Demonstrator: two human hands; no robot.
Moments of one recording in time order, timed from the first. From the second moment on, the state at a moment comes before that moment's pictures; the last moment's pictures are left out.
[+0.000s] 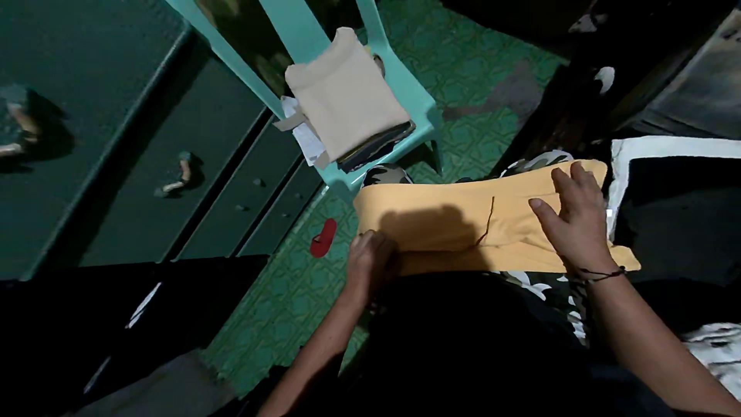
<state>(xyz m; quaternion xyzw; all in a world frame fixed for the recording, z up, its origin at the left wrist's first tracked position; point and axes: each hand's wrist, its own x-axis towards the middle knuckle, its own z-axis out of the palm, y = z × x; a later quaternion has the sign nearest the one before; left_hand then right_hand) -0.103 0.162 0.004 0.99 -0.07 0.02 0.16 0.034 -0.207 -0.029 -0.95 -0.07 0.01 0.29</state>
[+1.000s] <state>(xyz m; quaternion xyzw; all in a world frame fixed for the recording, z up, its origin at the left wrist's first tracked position) -0.044 0.128 -0.013 0.98 0.13 -0.04 0.17 0.031 -0.204 -0.031 -0.96 -0.06 0.00 0.26</state>
